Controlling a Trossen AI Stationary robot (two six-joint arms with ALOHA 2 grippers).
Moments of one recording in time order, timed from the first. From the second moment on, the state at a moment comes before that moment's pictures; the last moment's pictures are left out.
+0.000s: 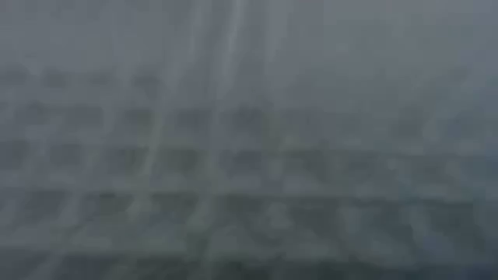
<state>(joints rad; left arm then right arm) -0.94 1.58 1.61 -1.57 -1.21 -1.07 0.65 1.24 1.33 -0.86 0.65 0.19</state>
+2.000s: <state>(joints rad) -0.84 1.89 1.06 -0.86 -0.76 -0.97 0.51 1.47 0.68 -0.15 -0.01 0.36</state>
